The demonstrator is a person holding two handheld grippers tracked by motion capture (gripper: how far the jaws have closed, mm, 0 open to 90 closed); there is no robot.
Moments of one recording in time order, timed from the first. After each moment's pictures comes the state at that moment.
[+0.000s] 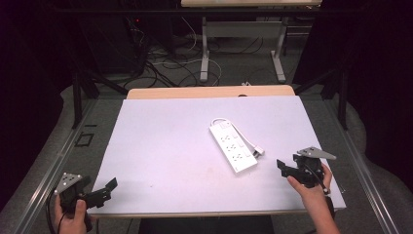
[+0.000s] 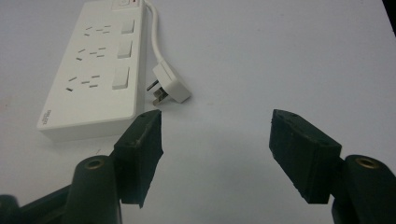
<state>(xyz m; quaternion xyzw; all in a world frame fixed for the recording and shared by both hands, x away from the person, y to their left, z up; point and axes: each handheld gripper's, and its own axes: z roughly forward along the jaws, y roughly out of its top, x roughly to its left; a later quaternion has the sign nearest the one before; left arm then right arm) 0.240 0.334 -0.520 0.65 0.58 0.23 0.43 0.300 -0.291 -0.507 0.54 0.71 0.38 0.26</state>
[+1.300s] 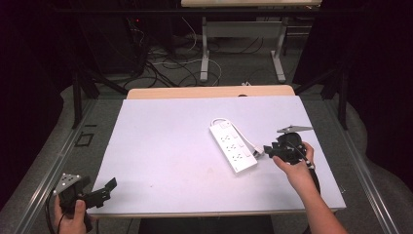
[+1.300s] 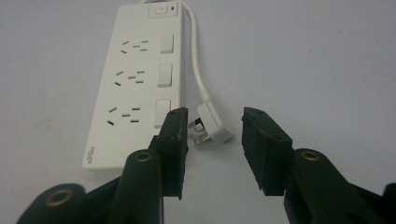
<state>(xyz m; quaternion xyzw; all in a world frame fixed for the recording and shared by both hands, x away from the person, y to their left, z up) 0.240 0.335 -0.521 0.64 0.59 0.23 0.44 0.353 -0.250 -0.474 0.52 0.75 0.35 0.19</state>
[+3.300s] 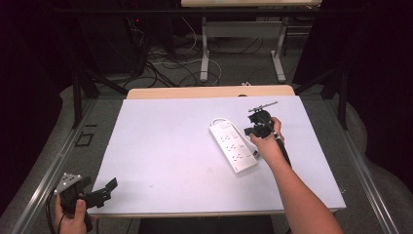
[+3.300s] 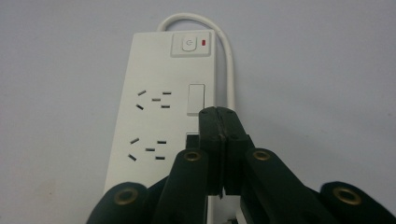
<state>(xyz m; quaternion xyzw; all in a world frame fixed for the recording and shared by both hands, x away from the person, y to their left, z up) 0.241 0.336 -0.523 0.65 0.59 0.22 0.44 0.439 -0.191 -0.478 0.52 0.79 0.31 0.14</state>
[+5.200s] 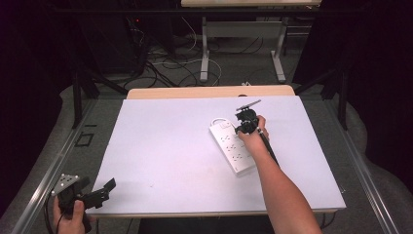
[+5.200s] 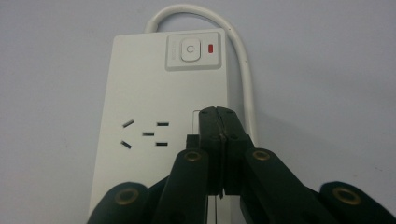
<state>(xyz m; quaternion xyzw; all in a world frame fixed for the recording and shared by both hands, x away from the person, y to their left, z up) 0.239 0.340 -0.523 0.64 0.59 0.22 0.44 0.477 -0.160 -0.509 0.54 0.78 0.28 0.12</state>
